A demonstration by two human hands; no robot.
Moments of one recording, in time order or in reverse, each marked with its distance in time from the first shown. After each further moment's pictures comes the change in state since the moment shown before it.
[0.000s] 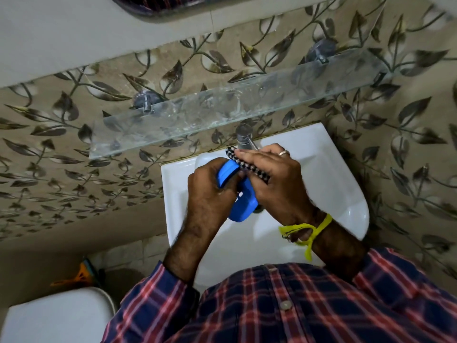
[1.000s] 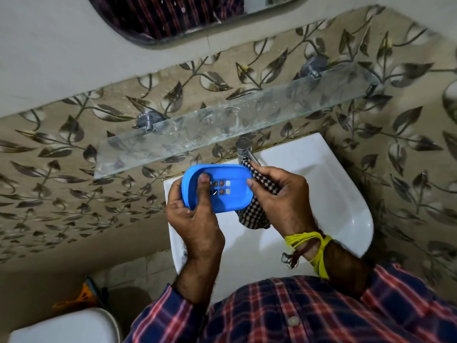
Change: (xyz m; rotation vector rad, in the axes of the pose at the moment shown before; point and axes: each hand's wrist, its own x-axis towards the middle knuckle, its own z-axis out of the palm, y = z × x) left_hand -0.009 -0.004 0.010 -0.681 0.604 -0.019; right_hand -0.009 -0.002 0.009 0.346 0.181 0.538
